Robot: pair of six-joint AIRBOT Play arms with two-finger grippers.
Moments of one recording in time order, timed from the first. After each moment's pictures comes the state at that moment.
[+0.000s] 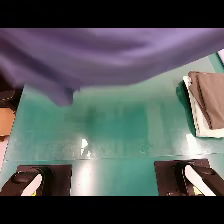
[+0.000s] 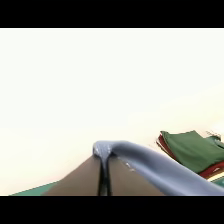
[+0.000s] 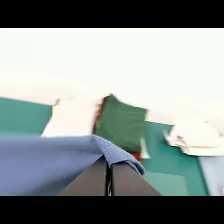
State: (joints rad) left arm -0.05 -0.73 1.86 1.17 -0.94 -1.33; right arm -0.26 -0.84 2.04 -1.36 1.31 1.39
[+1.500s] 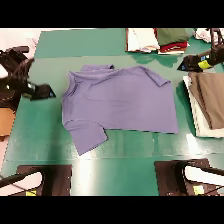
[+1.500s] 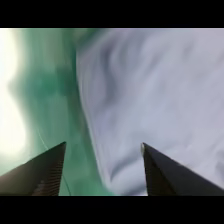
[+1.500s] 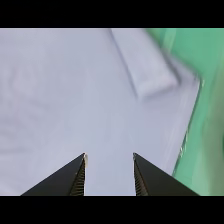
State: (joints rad) left arm 0.13 -1.26 1.14 1.20 -1.23 -1.39; right arm -0.17 -1.31 1.52 -1.22 1.35 1.37
